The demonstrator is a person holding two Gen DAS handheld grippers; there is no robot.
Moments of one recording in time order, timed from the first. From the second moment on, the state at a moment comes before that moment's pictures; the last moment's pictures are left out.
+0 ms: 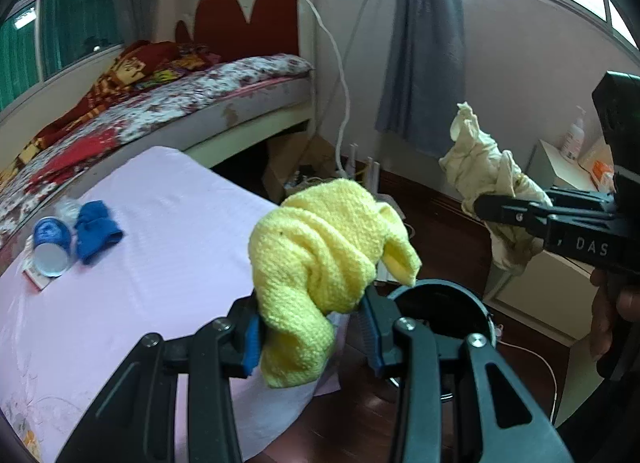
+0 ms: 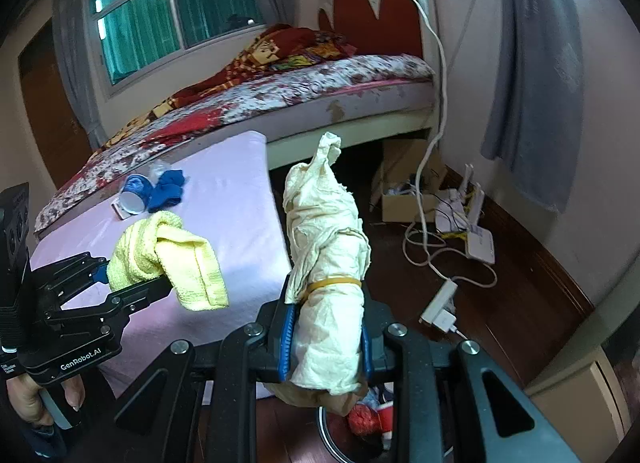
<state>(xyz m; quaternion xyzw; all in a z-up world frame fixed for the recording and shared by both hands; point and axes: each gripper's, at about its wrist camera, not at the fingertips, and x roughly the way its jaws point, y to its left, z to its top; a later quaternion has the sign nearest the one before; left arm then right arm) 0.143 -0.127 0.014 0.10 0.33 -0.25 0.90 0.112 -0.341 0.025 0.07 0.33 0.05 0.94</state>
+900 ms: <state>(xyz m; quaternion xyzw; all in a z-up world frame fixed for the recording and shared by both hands) 0.136 -0.213 -0.061 0.14 0.41 -0.33 0.84 0.078 -0.423 -0.062 0.07 0.42 -0.01 0.90</state>
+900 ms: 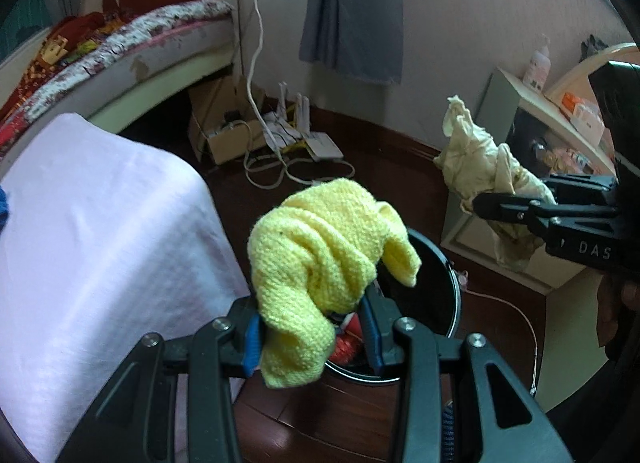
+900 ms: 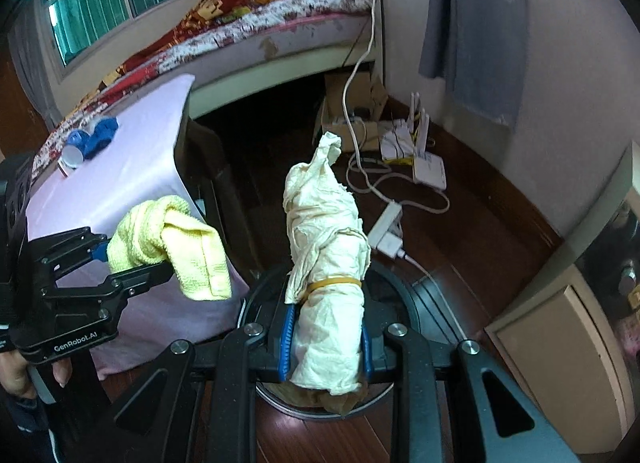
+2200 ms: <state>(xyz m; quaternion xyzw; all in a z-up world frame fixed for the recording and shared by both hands) 0.148 -0.224 -0.145 0.17 0.50 -0.29 0.79 0.101 -0.455 -0.188 0.03 0.58 -0.09 0.81</state>
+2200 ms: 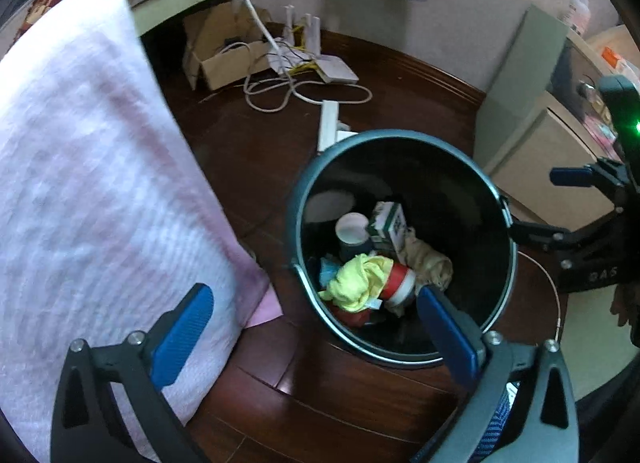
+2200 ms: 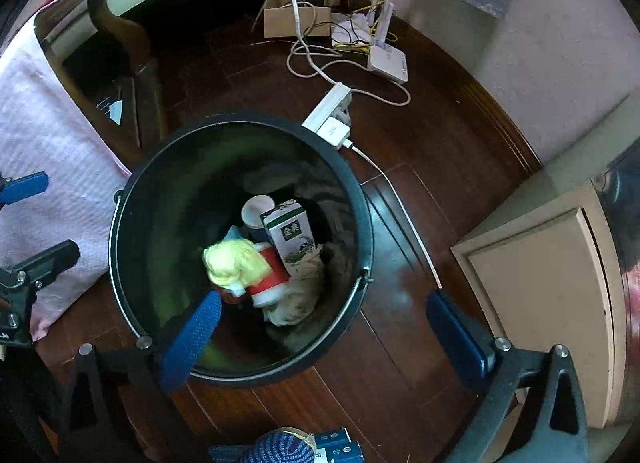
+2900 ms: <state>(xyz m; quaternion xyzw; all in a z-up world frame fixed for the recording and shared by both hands) 0.141 -0.217 -0.121 0.18 0.47 -0.28 0.81 0.098 -0.431 -0.164 0.01 0.55 -0.07 0.83</state>
